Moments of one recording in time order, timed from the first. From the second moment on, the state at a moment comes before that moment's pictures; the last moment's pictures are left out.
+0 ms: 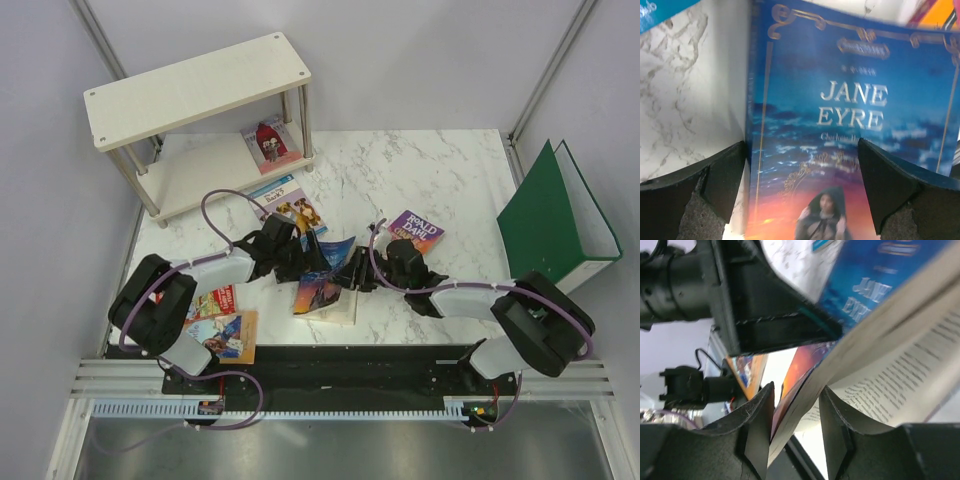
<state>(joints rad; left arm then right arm) -0.60 1.56 0.76 -0.10 0.19 -0.82 0.71 1.44 0.46 0.59 -0.34 0.88</state>
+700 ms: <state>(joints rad) -0.60 1.59 0.79 -0.06 0.18 -0.81 0.77 1.53 0.56 0.35 -0.44 0.97</state>
